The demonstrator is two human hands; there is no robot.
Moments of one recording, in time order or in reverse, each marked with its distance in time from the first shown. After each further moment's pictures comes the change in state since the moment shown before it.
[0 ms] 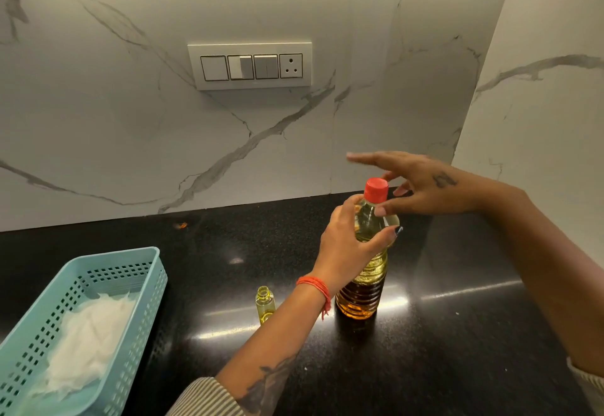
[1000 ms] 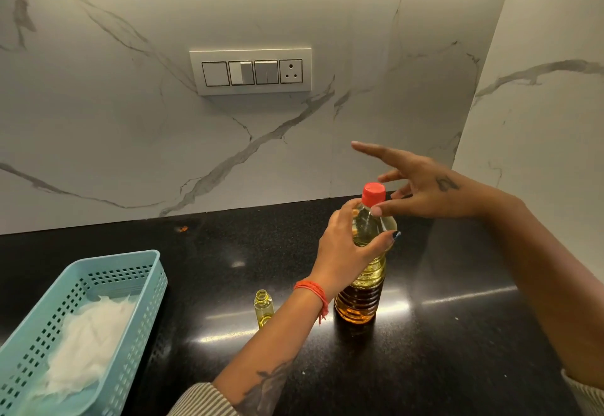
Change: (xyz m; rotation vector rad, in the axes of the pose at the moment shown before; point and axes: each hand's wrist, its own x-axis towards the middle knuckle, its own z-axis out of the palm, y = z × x) left_hand -0.001 0.002 0.001 0.021 0.000 -0.008; right_hand -0.003 0.007 0.001 0.132 0.088 -0.004
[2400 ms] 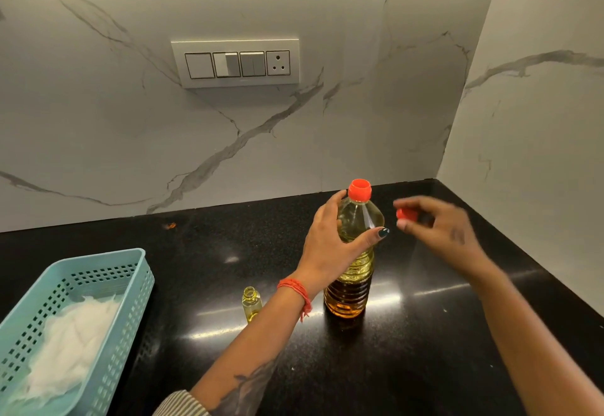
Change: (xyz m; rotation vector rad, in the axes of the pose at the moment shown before) left_hand 0.000 -0.001 -0.002 -0.006 -0.023 -0.040; right_hand -0.059 0.060 0.058 0.019 0.480 0.298
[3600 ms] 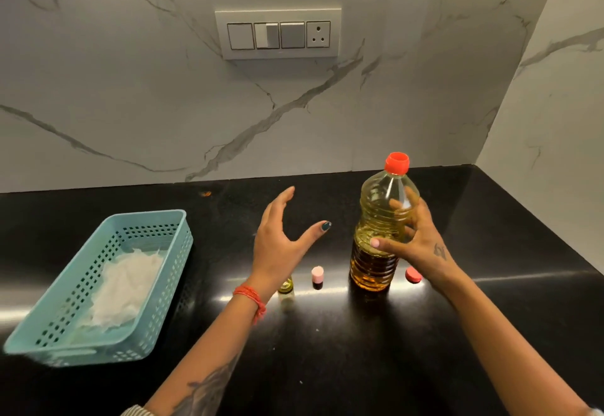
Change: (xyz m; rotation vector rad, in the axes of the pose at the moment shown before) left_hand -0.066 -0.051 -0.073 0.071 0.315 -0.094; right_hand -0.031 -0.013 0.075 0.561 -0.230 0.177
